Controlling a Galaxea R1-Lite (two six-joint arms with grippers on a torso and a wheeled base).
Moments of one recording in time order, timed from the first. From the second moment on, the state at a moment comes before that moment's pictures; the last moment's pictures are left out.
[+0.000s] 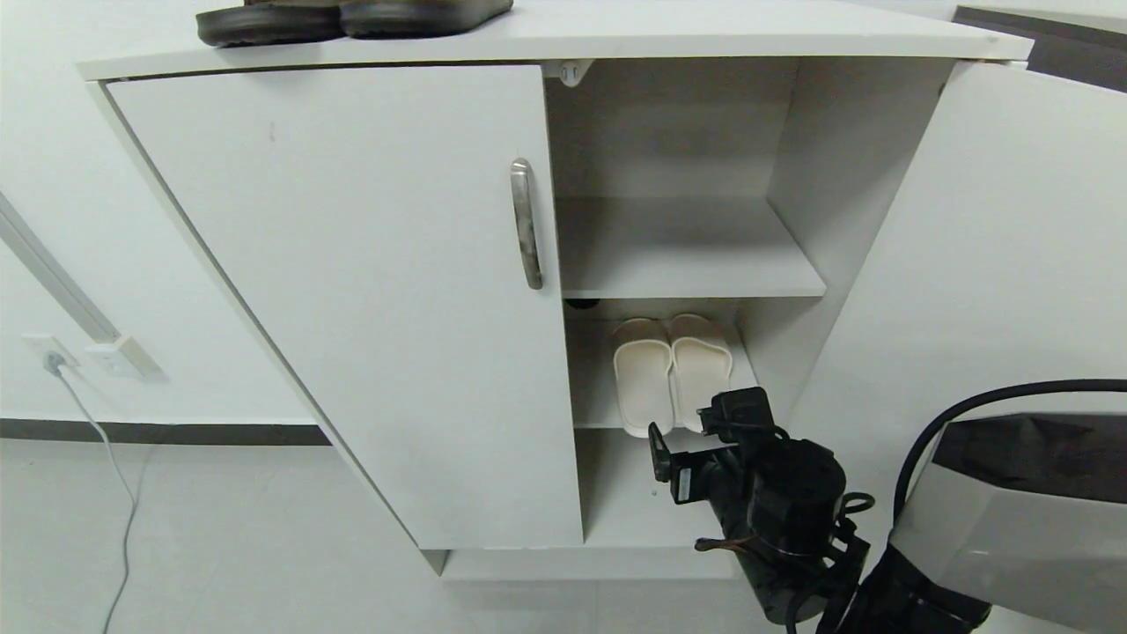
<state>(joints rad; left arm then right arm) 0.00 0.00 0.00 0.00 -0.05 0.02 0.80 2.19 -0.65 -1.52 -0.61 0.02</state>
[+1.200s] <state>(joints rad) 0.00 0.00 0.00 0.00 -0.05 0.01 0.80 2.18 -0.62 -1.53 -0.61 0.02</state>
